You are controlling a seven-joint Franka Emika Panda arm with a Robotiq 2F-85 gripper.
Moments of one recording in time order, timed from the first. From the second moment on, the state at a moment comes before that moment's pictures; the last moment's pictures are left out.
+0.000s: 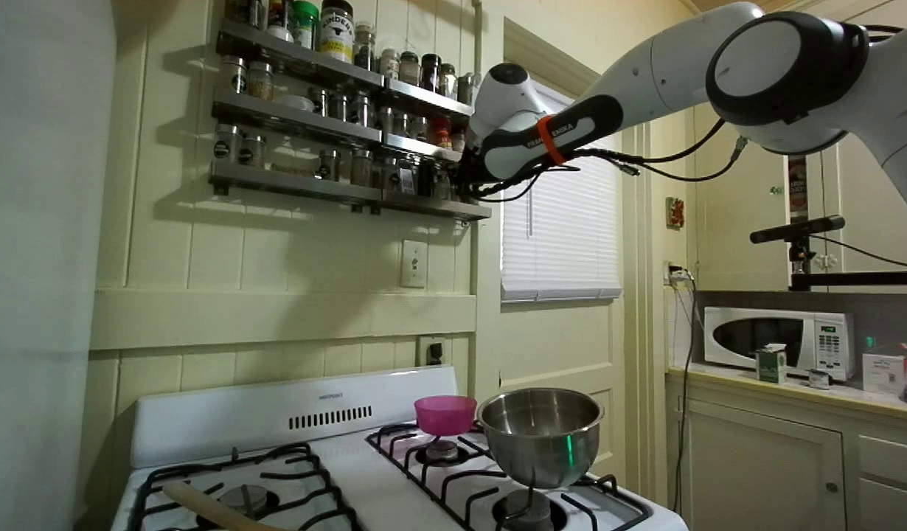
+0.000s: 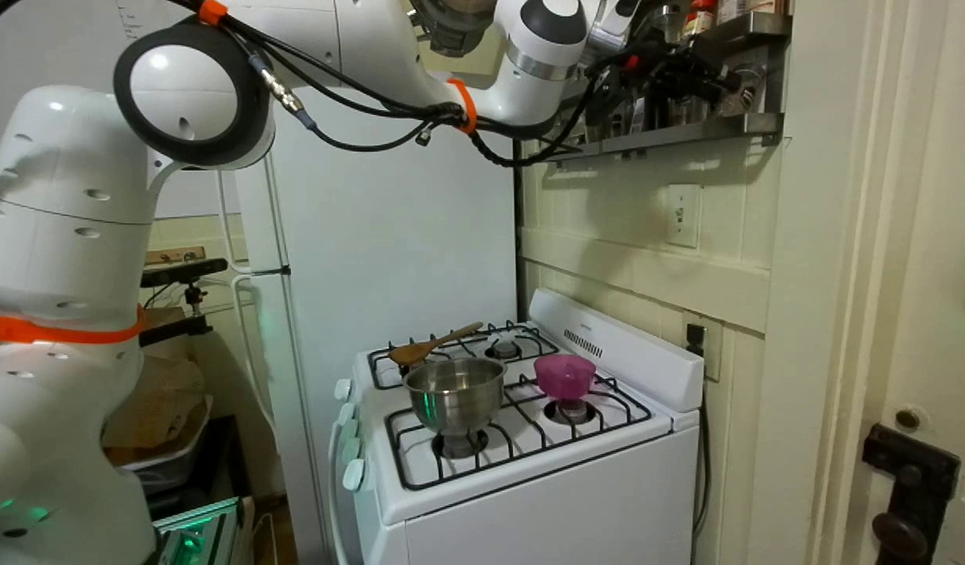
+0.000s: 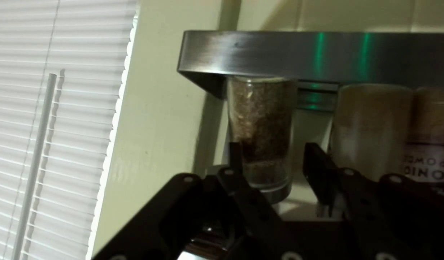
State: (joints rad) arm -0.04 0.35 0.05 -1.20 -0.80 2.57 0.67
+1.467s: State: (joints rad) arm -0.03 0.23 0.13 -1.22 -0.72 2.27 0.61
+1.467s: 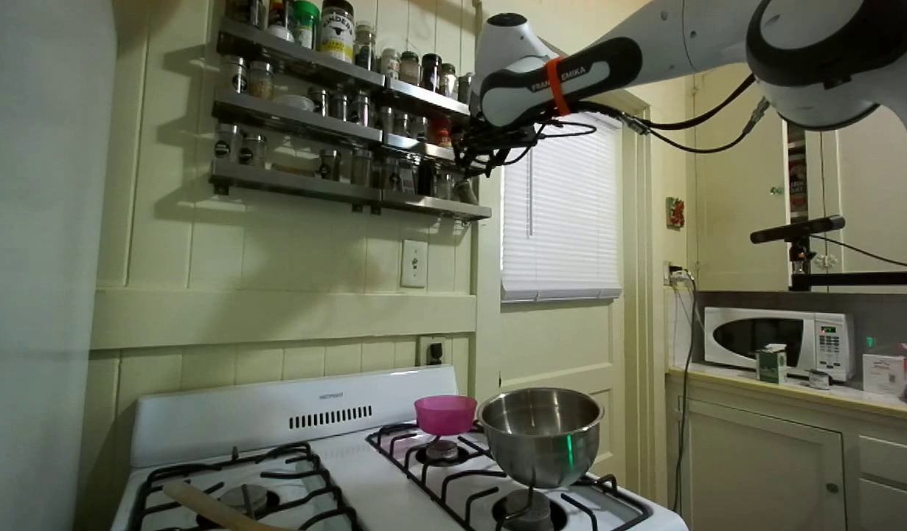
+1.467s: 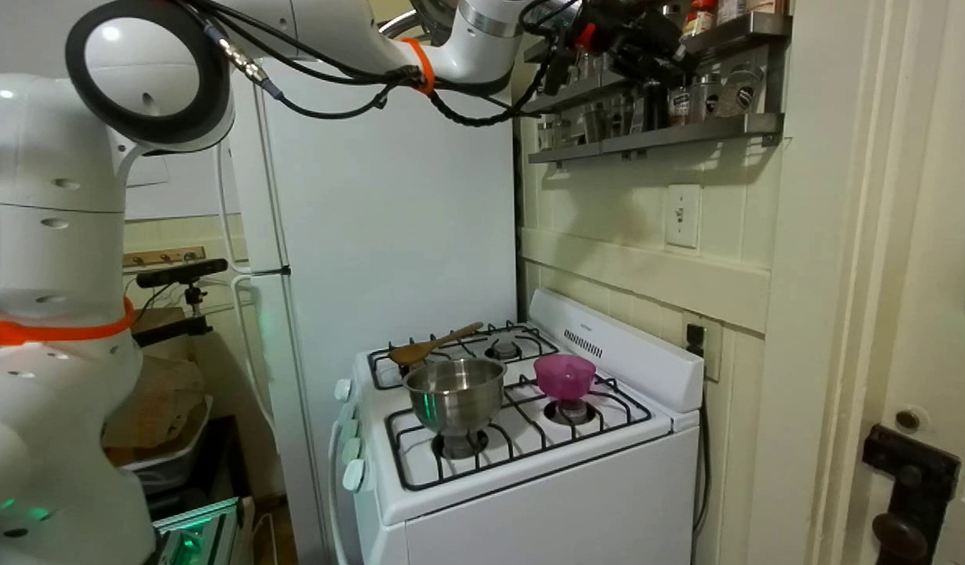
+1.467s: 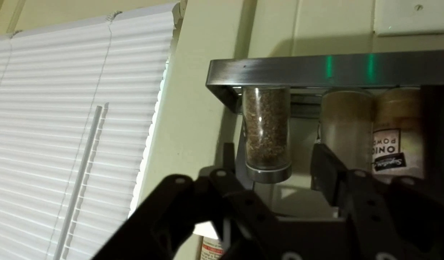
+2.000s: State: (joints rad) arm -0.09 0.23 0.12 -1.26 -0.67 2.36 0.61
